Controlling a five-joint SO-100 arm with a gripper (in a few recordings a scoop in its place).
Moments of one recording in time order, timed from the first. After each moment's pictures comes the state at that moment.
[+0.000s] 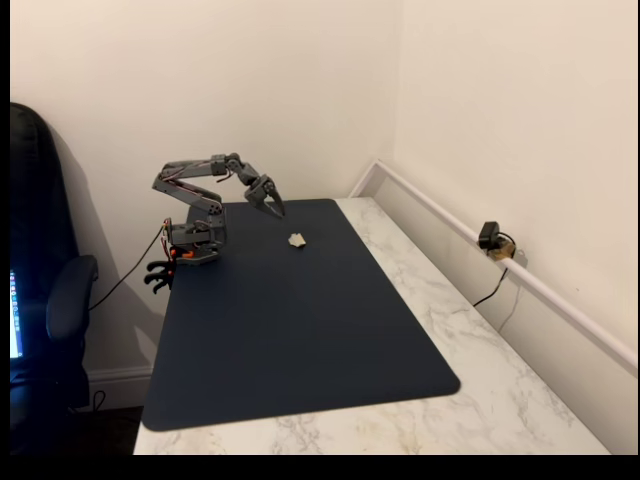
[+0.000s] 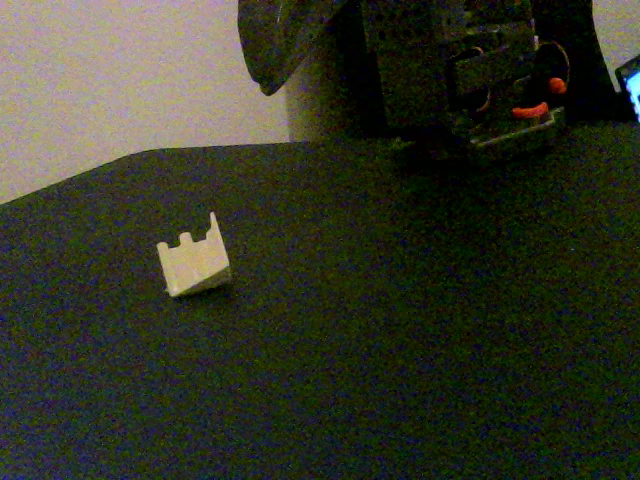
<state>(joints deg) -2.7 152.1 149.7 51.0 -3.2</state>
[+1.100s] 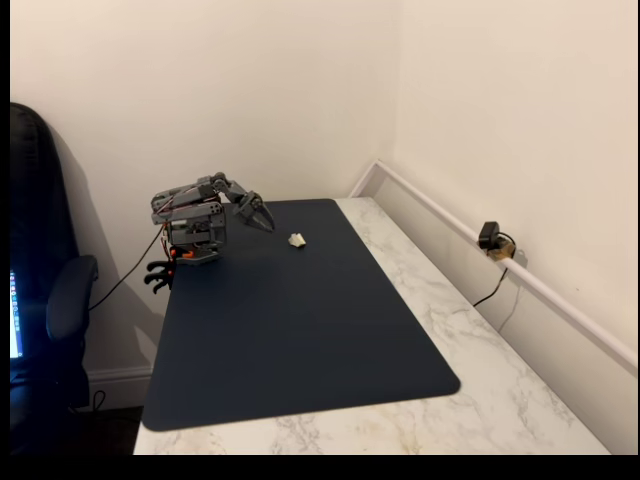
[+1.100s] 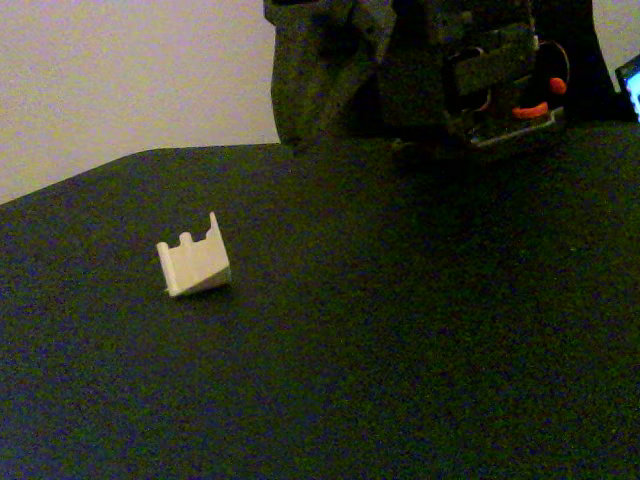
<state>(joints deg) -0.5 187.4 174.7 56.9 -2.4</state>
